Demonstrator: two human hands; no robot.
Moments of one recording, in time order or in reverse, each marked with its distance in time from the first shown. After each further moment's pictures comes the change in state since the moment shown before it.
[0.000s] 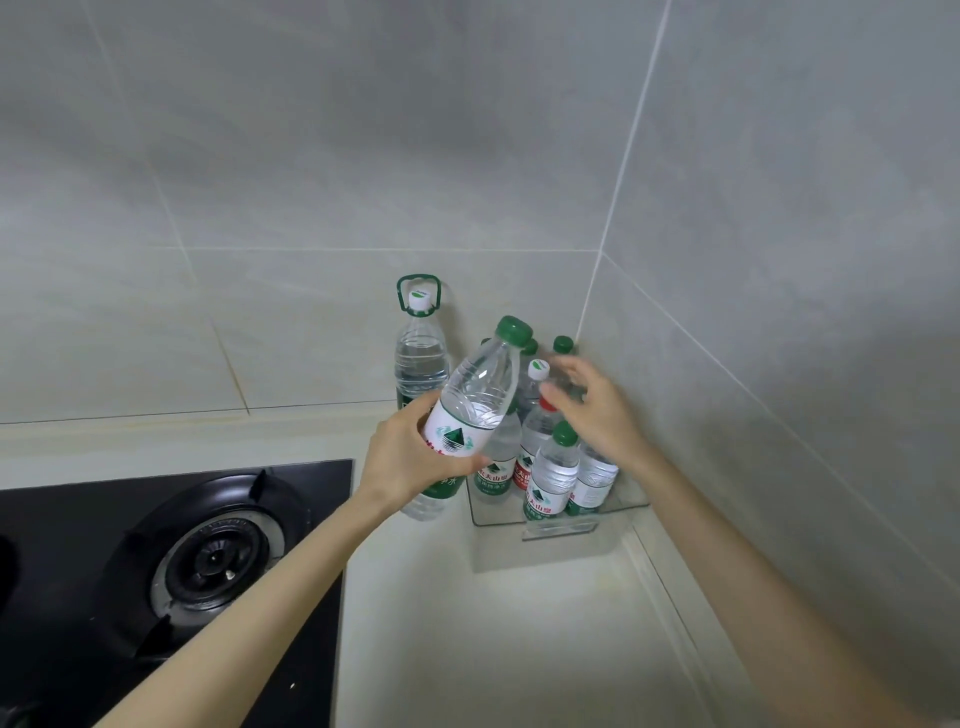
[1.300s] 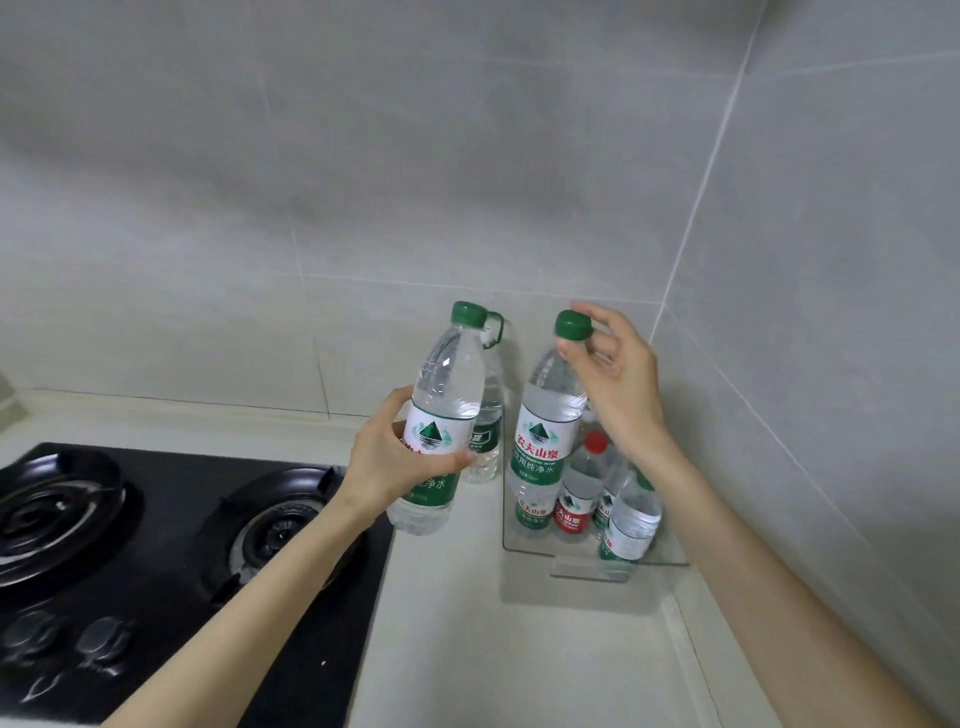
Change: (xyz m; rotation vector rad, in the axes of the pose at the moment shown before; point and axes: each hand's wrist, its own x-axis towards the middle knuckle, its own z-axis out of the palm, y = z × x) left_hand -0.040 0.042 -0.054 -0.154 0.215 -0.242; right_hand -0.003 -0.098 -0.017 0.435 0.059 -0.331
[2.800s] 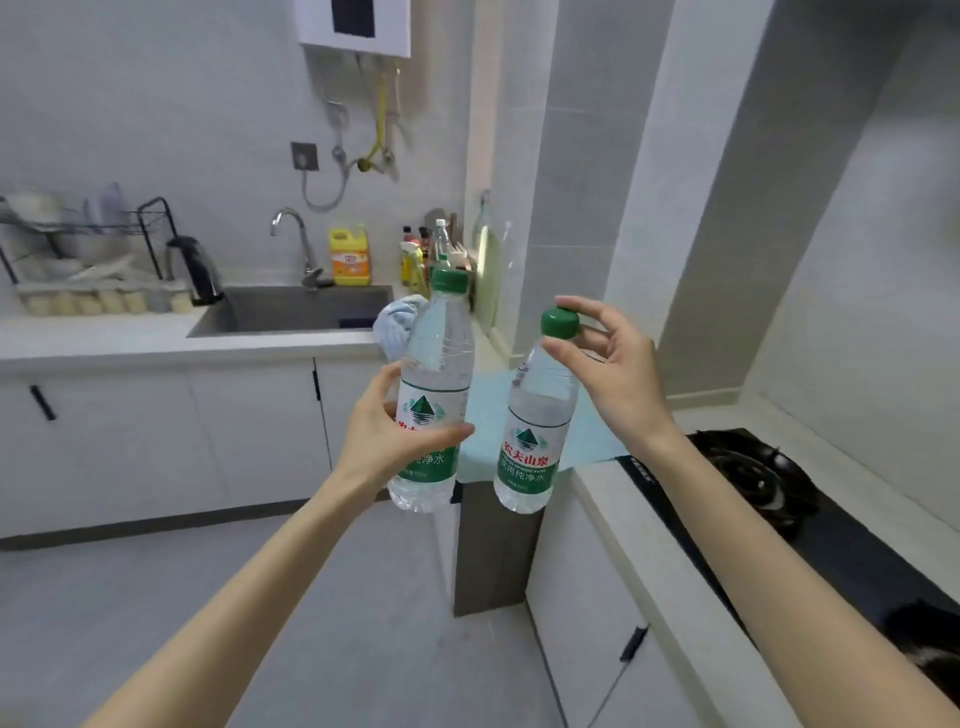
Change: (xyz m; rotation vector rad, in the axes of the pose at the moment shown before) left_hand -0.531 -0.034 -0.477 0.112 1.224 -0.238; right_hand -0.363 -0.355 0.494 0.630 -1.162 -0.240
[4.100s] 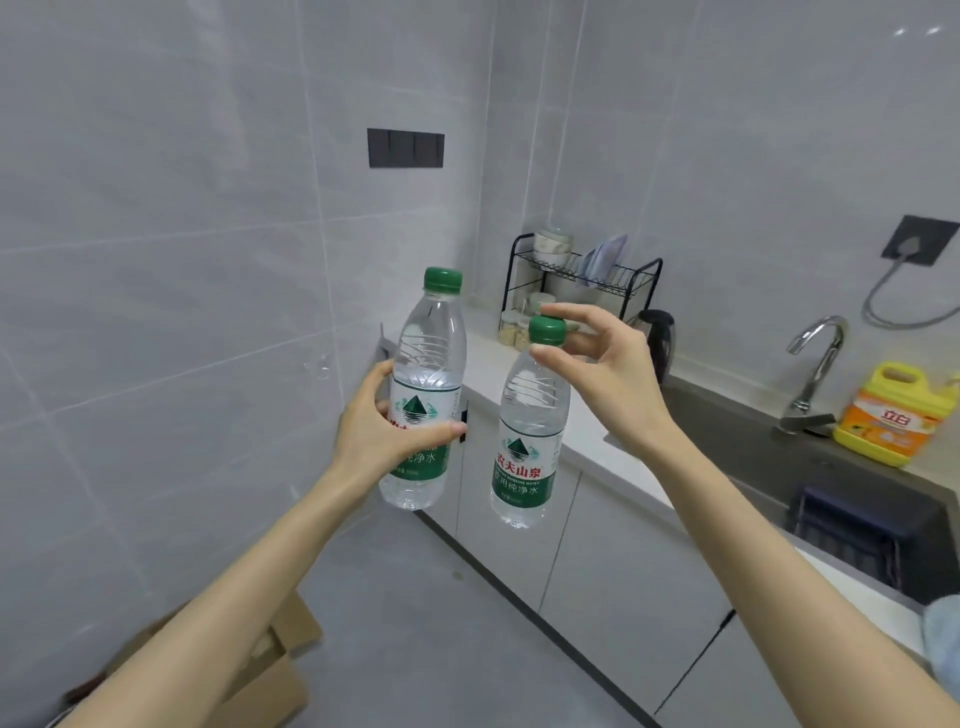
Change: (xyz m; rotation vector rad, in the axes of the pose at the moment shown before) left_hand 0.279 -0.188 -0.567 0.256 0.997 -0.198; right_hand 0.367 0.036 0.738 0.452 -0.844 -0.263
